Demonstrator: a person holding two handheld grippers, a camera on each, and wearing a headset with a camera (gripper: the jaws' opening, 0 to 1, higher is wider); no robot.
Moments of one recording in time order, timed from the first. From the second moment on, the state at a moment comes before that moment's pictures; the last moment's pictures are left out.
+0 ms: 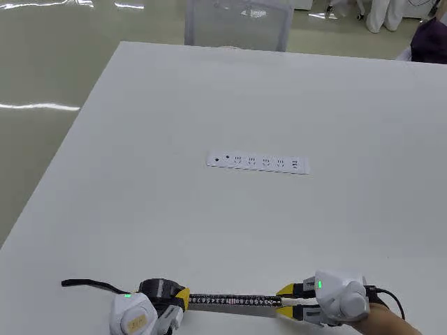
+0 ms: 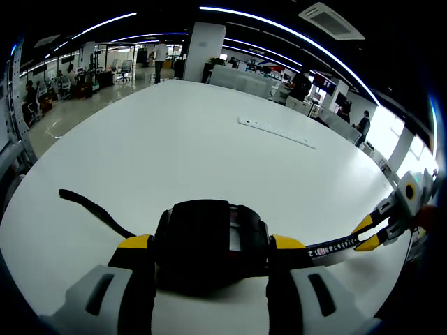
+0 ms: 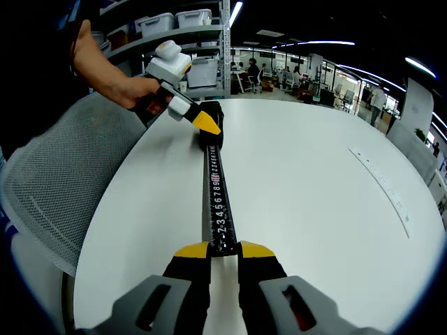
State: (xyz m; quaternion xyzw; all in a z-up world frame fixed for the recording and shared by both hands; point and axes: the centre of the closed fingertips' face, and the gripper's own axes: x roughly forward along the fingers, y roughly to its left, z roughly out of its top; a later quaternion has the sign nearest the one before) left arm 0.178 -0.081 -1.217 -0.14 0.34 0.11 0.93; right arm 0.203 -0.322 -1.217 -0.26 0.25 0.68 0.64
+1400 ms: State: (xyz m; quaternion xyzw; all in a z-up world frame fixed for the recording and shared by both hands) left arm 0.178 -0.080 -1.216 -0.15 0.34 0.11 0.92; right arm 0.203 -0.303 -1.215 -0.26 0.24 0.68 0.64
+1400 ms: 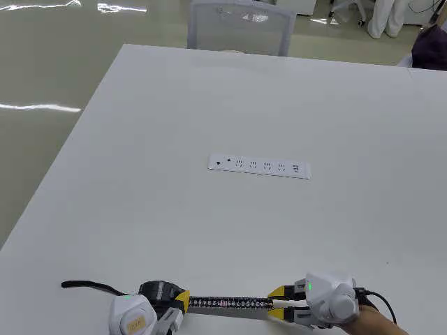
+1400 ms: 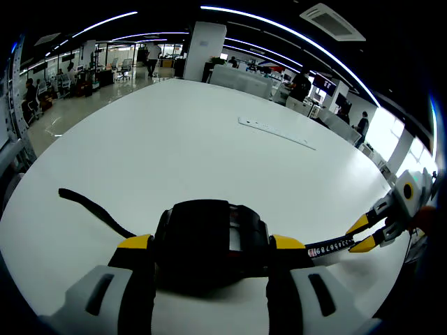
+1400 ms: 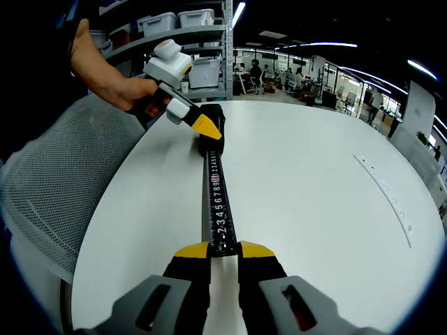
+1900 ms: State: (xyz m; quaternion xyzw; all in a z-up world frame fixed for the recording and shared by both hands) left arm 0.179 -0.080 -1.215 -0.15 0.34 0.11 0.92; right arm 0.203 -0.295 -1.215 -0.26 0.24 0.69 0.64
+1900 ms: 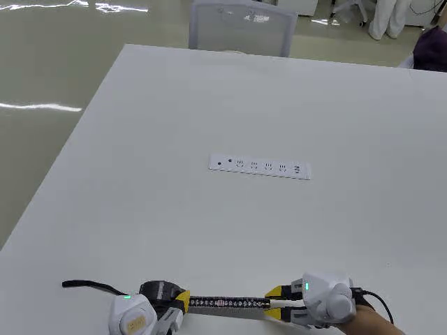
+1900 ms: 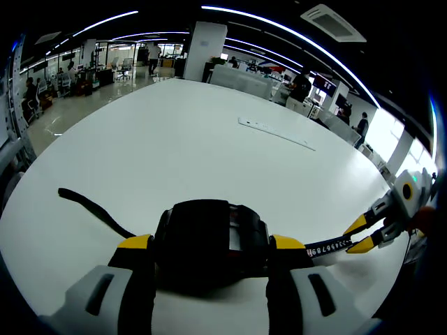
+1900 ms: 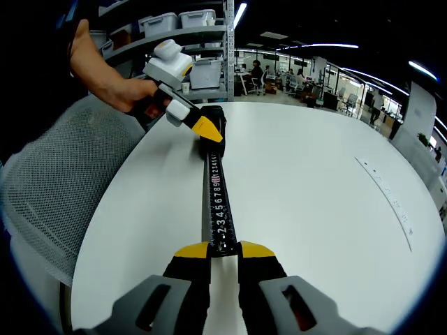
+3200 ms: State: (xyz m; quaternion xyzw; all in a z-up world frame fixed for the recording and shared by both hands) left arm 0.179 -0.079 -1.215 -0.16 0.34 0.10 0.92; right arm 0.201 -0.272 -1.214 -0.25 0.23 0.70 0.63
